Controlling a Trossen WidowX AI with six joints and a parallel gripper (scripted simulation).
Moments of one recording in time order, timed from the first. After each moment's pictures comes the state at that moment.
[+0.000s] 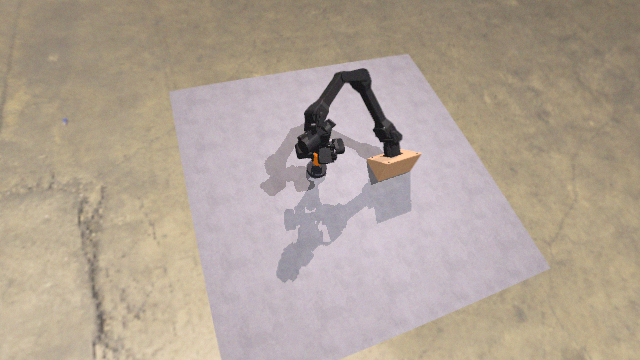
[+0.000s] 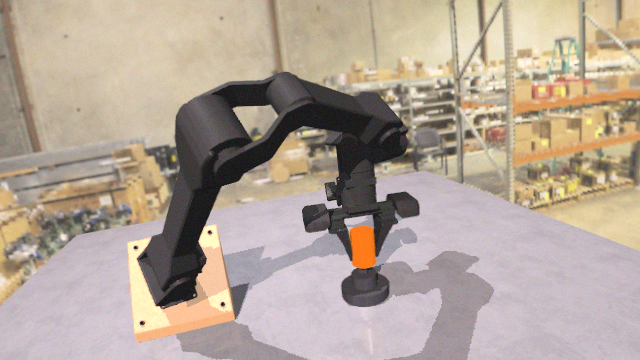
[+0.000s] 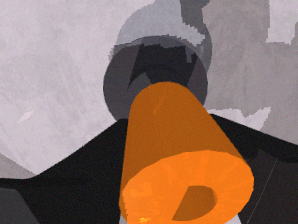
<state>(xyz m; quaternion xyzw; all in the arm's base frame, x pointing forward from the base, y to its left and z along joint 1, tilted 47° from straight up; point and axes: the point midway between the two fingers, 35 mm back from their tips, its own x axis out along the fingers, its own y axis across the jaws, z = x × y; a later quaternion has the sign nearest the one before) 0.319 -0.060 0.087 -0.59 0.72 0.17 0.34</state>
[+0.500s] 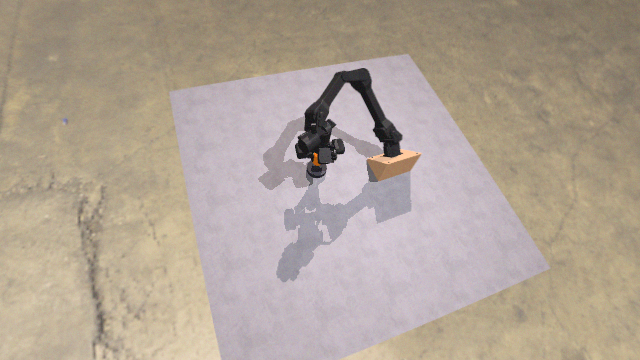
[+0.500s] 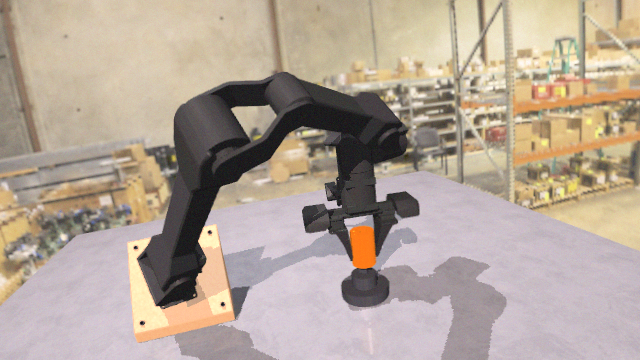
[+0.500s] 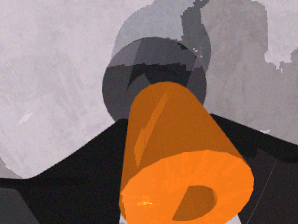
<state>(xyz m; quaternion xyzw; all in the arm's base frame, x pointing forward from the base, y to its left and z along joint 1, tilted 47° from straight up) 0.319 -0.060 0.087 -0.59 0.71 0.17 0.34</state>
